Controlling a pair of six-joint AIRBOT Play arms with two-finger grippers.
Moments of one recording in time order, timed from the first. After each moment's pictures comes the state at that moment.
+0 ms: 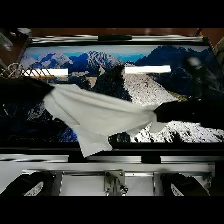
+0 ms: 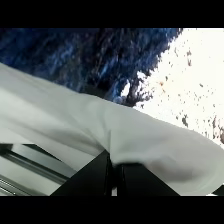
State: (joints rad) left arm -0.26 -0.87 1.28 1.25 -1.21 -1.51; right arm 0.26 -0.80 1.08 1.82 -1.35 -1.56
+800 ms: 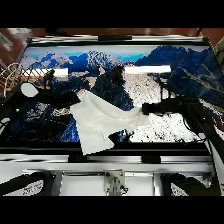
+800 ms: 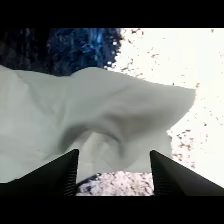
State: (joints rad) left arm -0.10 -1.28 1.11 1.09 -1.04 -1.60; right arm 0.19 -1.14 0.93 1.76 -0.94 -1.48
